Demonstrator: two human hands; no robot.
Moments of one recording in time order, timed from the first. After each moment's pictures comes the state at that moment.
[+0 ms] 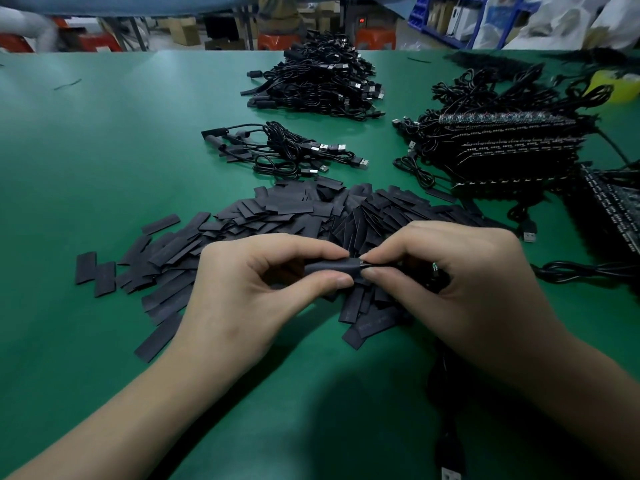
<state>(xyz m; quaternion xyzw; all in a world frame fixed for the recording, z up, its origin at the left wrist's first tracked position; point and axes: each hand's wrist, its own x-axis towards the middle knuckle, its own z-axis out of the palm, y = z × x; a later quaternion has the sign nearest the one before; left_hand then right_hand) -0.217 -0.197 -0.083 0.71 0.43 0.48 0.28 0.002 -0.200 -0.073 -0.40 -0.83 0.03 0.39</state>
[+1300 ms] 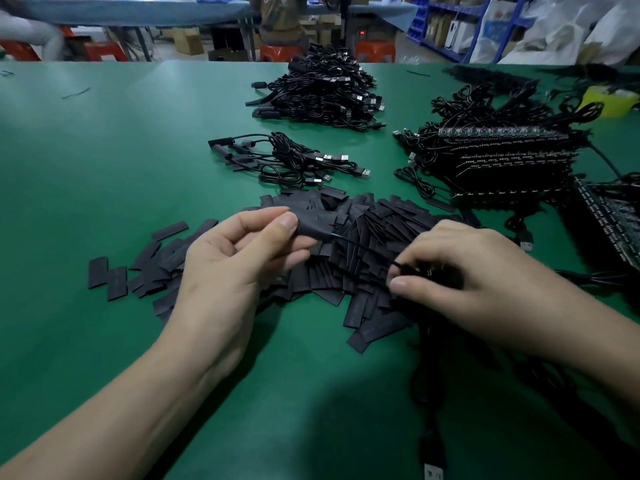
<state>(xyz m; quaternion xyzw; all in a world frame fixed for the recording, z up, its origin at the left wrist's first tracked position) -0.218 -0.183 -0.083 0.39 0.37 0.64 0.55 0.018 -0.194 -0.046 -0.54 -0.81 0.15 0.14</state>
